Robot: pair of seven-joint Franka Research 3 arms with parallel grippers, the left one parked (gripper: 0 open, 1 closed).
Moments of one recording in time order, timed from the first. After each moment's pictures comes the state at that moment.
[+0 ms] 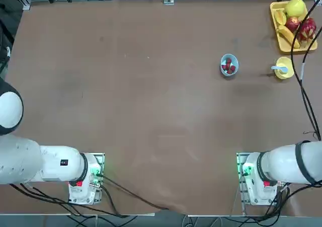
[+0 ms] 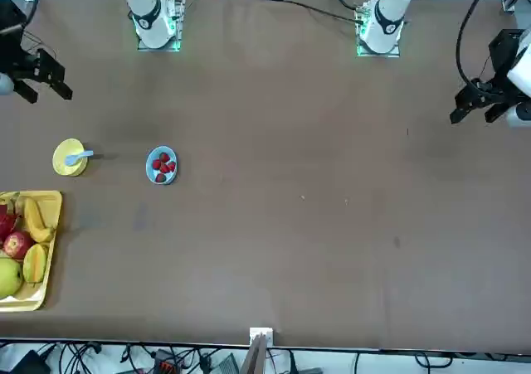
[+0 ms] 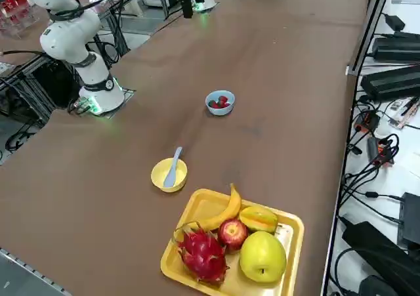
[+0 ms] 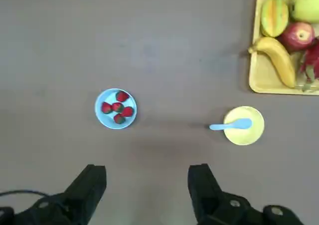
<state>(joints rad) 0.11 -0.08 -0.10 -1.65 -0.05 1.57 -0.05</state>
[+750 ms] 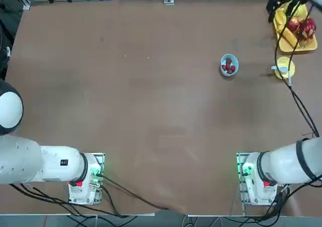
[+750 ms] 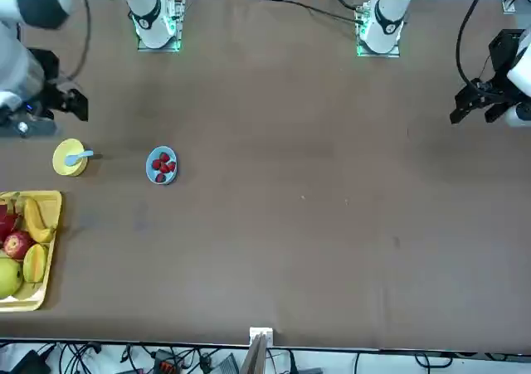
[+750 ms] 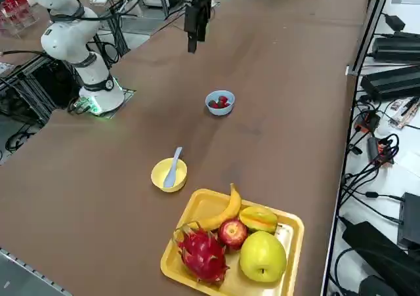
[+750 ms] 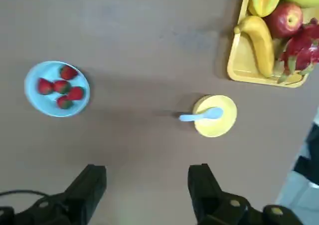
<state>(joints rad) 0.17 0.03 -0.09 -1.81 -0.28 1.67 -0.03</state>
